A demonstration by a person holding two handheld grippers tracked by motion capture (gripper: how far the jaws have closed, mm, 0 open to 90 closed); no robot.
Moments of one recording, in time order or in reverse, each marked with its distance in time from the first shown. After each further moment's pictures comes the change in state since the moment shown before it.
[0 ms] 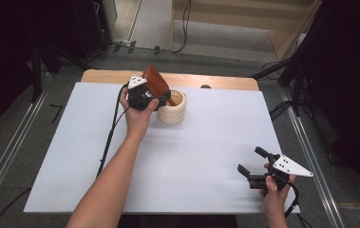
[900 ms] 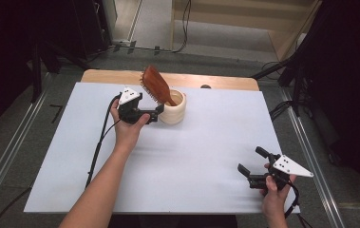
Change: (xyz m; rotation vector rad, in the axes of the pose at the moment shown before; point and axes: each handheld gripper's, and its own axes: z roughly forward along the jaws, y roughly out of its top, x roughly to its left) left arm -0.002 -0.023 -0.048 -0.007 -0.039 0.110; right arm 0.000 0.000 -0.001 0.001 -0.017 0.008
